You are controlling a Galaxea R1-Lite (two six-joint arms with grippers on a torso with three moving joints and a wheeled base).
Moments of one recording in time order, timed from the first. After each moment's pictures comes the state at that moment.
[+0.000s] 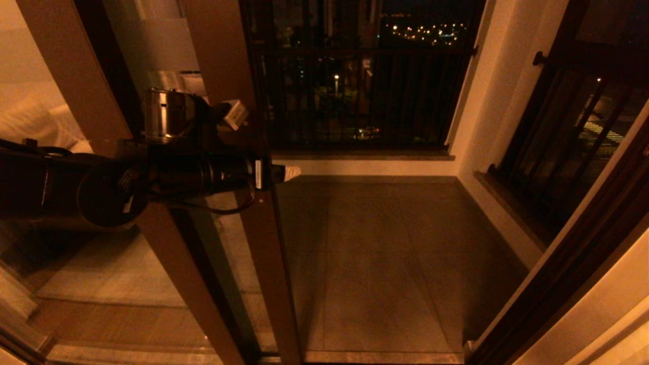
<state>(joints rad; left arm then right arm) -0.40 1.79 -1.25 -0.27 -0.23 -0.09 0.00 0.00 -0.01 0.04 0.05 -0.11</state>
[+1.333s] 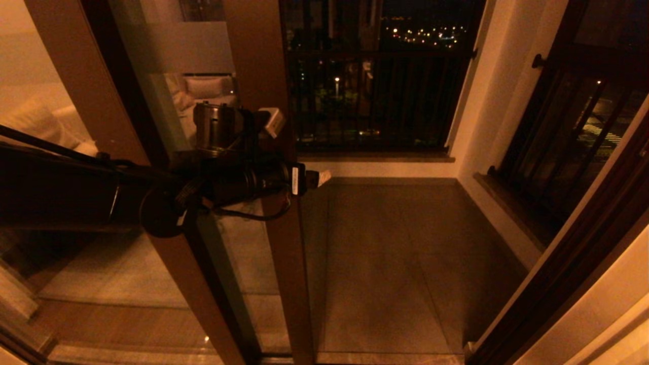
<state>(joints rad) -0.50 1.91 -1.30 -0.37 -0.11 -0.09 0.00 0.00 -0.01 0.04 0.05 -0.11</state>
